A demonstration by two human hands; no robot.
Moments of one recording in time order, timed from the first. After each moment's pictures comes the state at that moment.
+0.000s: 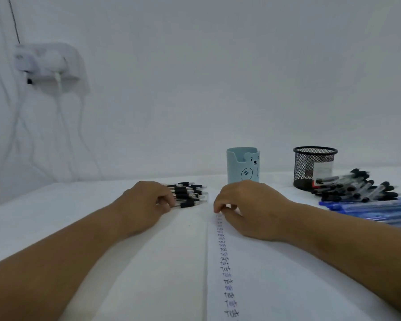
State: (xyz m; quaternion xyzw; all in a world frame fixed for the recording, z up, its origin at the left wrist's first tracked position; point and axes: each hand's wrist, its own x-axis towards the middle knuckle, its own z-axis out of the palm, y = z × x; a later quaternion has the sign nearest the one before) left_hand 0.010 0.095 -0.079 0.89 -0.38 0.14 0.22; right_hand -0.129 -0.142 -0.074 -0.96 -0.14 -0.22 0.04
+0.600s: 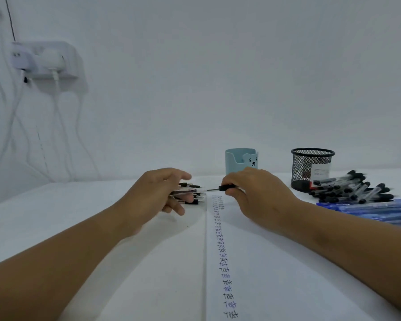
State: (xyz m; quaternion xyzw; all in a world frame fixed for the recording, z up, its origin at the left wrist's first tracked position) left_hand -0.039 0.073 -0.056 0.77 -0.30 -0.05 0.56; right_hand -0.121 -0.153 -0.069 -0.95 -0.03 -0.30 0.05
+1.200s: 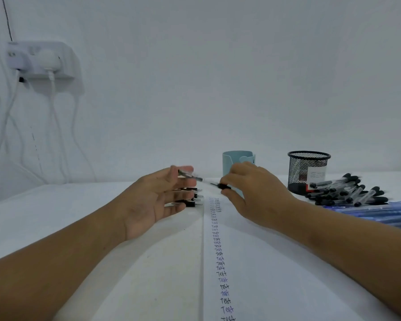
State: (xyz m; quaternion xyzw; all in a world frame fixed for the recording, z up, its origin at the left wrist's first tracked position) left_hand -0.035 0.072 -0.055 0.60 -0.29 -0.21 0.71; right_hand -0.115 -0.158 -0.069 -0.92 -0.09 -0.37 0.00
